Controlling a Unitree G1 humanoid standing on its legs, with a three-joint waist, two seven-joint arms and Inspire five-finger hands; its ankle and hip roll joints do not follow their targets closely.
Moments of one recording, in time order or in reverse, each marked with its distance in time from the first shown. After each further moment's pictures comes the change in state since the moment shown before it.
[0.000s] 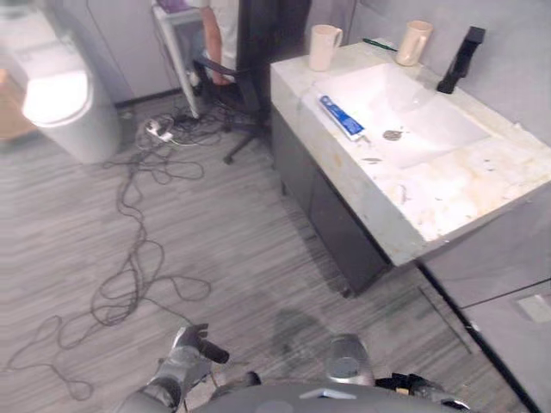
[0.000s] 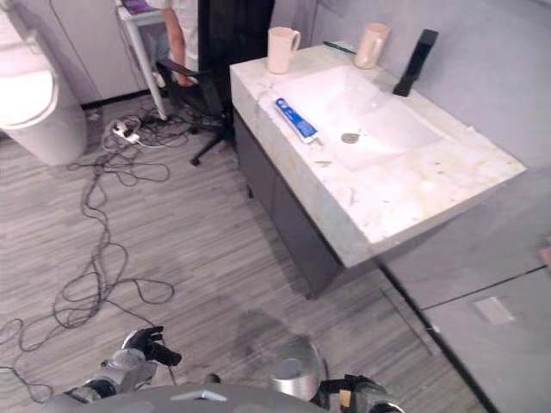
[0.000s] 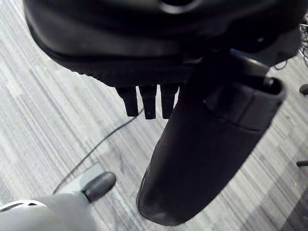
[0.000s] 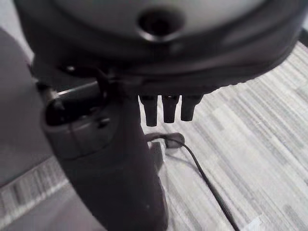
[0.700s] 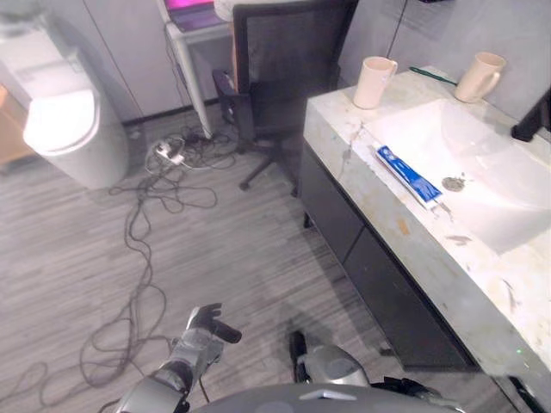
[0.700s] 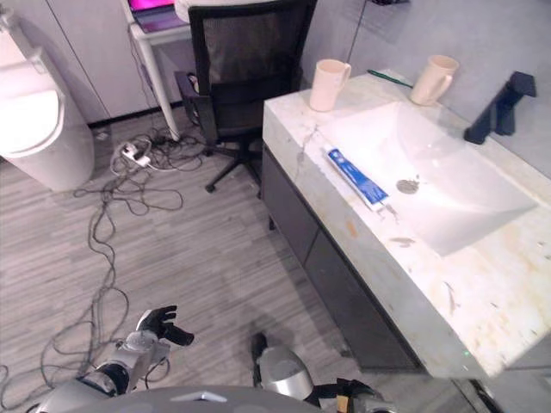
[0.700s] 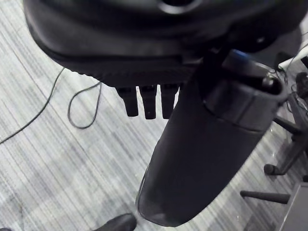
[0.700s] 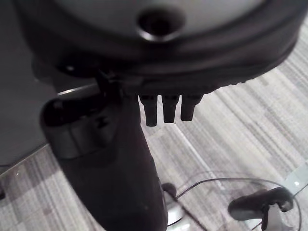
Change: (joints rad) left arm -0.080 -0.060 0.014 -0.001 0.036 -0.017 0.010; right arm 0.010 0.000 0.001 -0.011 0.019 -0.002 0.027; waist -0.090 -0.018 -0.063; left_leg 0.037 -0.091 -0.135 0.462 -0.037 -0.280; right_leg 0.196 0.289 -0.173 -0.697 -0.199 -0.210
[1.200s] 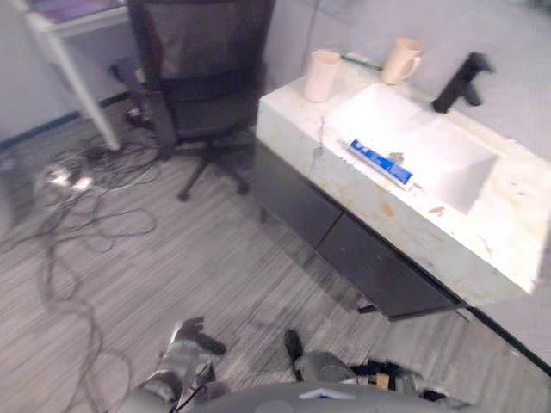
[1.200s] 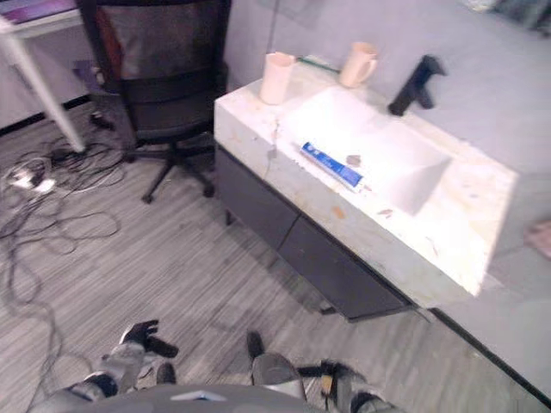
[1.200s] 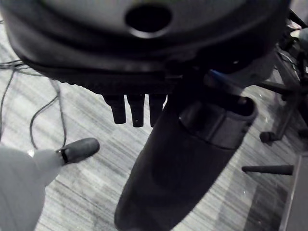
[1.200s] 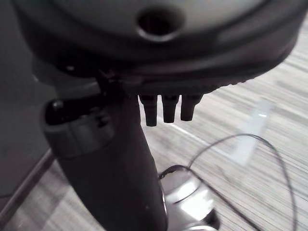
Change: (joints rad) left arm 0.105 0.095 -0.003 -0.013 0.004 0.022 0.040; right arm -0.010 0.081 0.029 0.048 0.084 0.007 -0.035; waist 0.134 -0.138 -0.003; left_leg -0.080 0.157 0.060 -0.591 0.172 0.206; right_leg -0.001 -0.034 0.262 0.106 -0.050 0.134
